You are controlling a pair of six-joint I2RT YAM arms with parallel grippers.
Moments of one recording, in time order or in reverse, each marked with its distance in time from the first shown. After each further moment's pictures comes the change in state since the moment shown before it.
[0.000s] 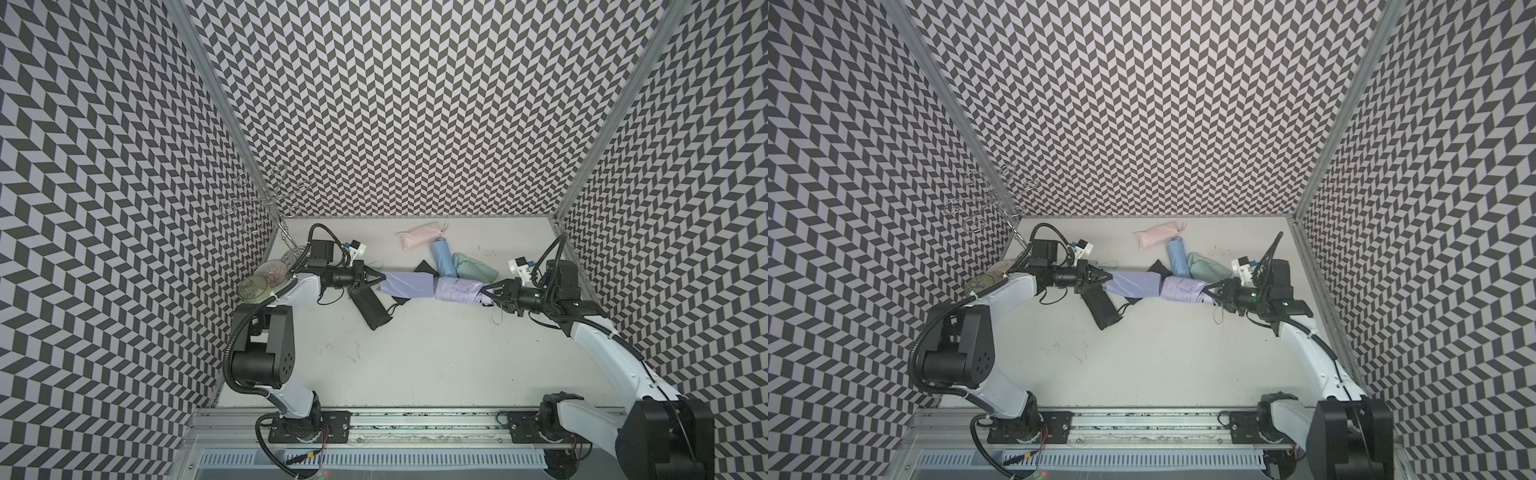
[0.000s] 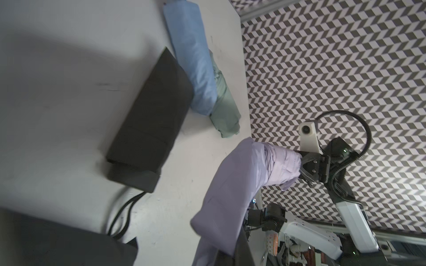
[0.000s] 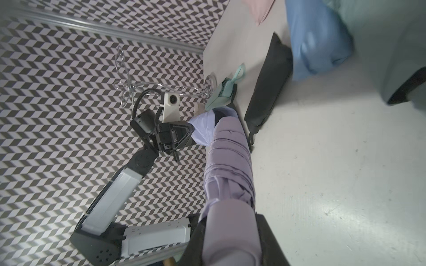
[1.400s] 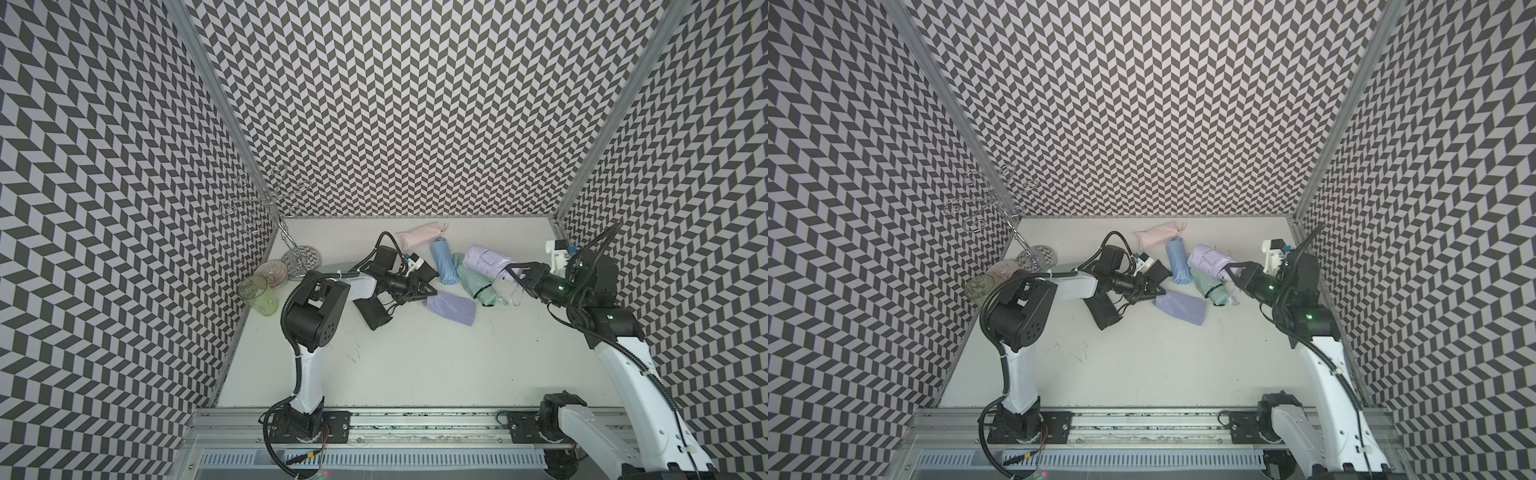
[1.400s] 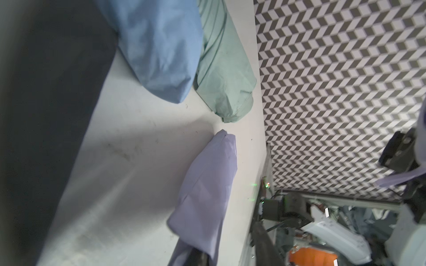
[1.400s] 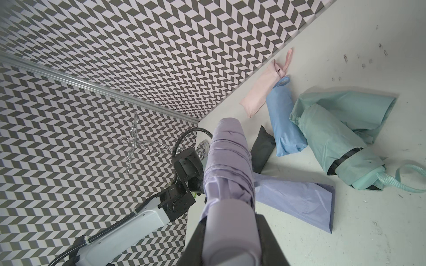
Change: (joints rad) left arm -0.398 0.388 0.165 0.339 -0.059 -0.165; right arm -0.038 -0.210 0.127 -0.080 0.291 0.030
